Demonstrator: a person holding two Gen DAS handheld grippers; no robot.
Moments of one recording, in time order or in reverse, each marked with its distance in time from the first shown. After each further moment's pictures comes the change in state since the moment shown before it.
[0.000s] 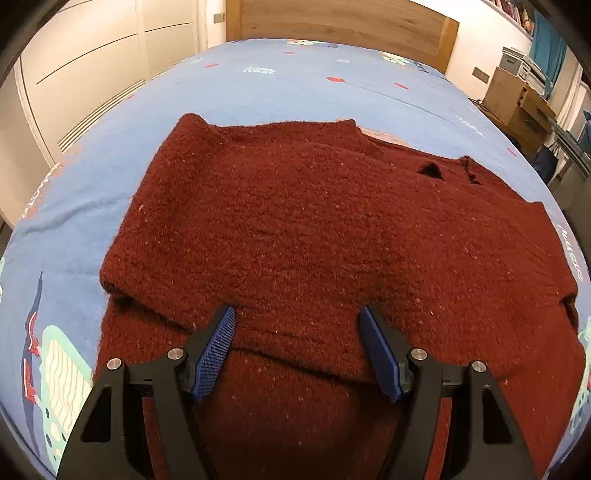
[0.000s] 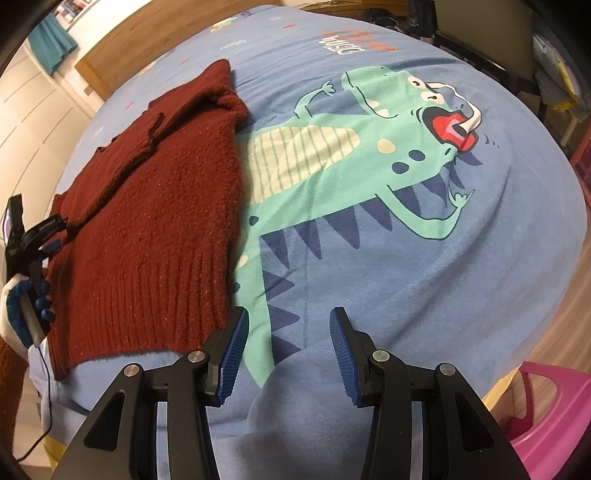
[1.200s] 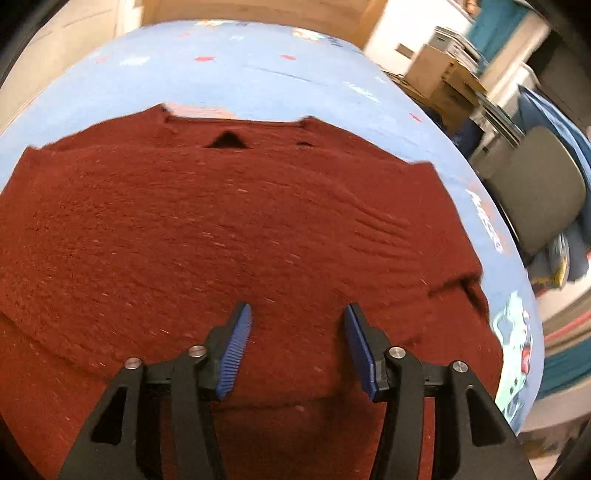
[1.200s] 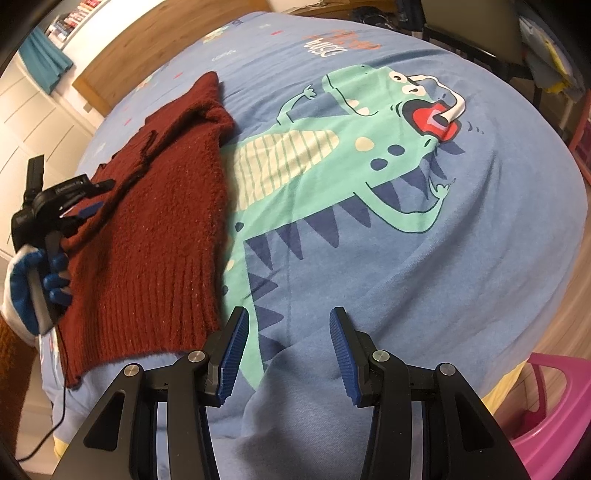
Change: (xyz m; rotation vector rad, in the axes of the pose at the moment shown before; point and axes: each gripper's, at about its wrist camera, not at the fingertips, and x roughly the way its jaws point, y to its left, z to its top) left arm -0.013 -0.095 0.026 0.102 0.090 -0.328; right arm -0.009 -0.021 -0.004 0.048 -0.017 0.042
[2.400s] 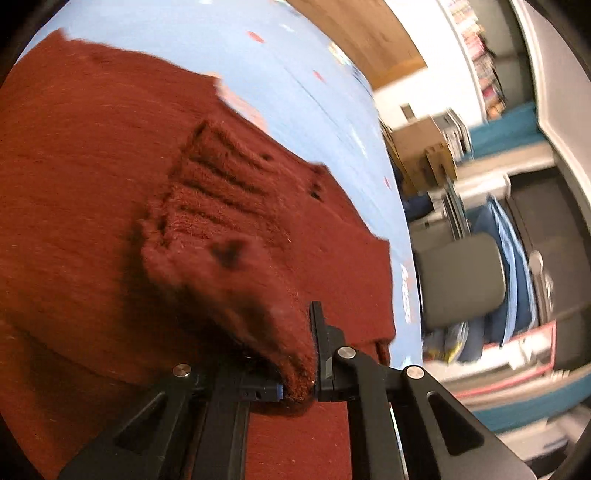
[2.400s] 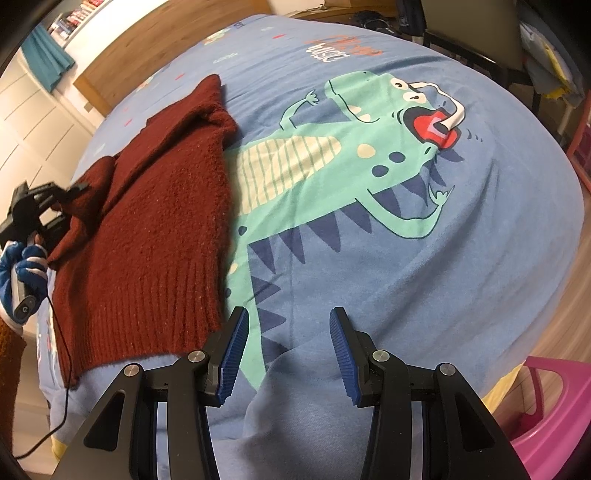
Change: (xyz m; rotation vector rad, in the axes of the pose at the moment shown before) left arm -0.029 0.091 0.053 -0.387 0.004 -0.392; right arm -0.004 0.004 0.000 -0.008 -0.015 -0.011
